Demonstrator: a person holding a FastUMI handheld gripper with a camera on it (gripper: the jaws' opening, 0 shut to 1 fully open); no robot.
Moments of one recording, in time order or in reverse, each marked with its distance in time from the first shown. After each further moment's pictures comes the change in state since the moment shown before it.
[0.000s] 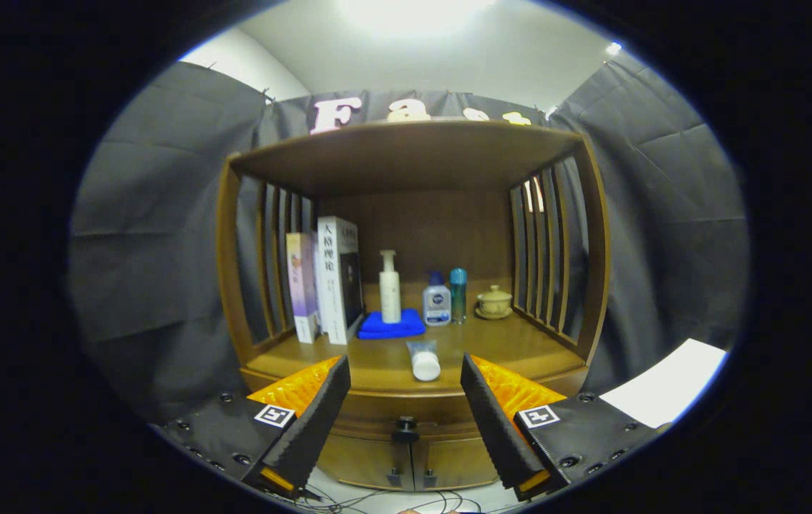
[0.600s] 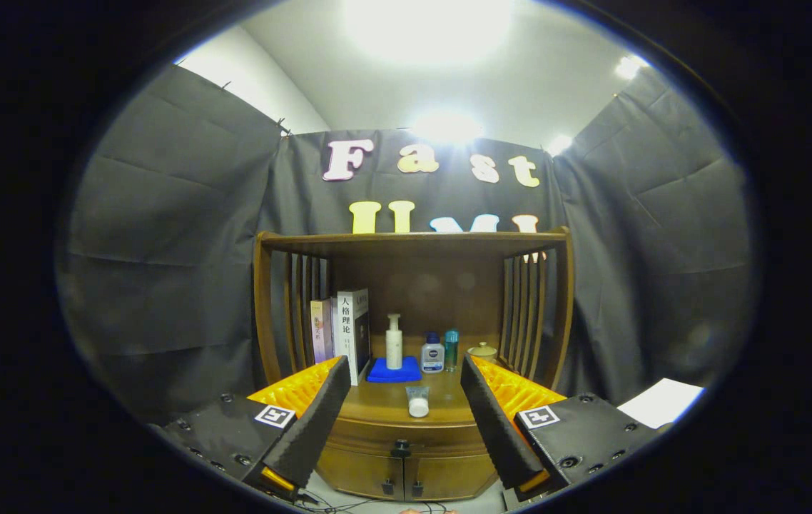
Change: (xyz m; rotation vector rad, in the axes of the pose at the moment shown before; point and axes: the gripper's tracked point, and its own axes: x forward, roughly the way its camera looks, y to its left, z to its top) arm -0.092 -0.008 0.095 -0.038 -0.108 -0.006
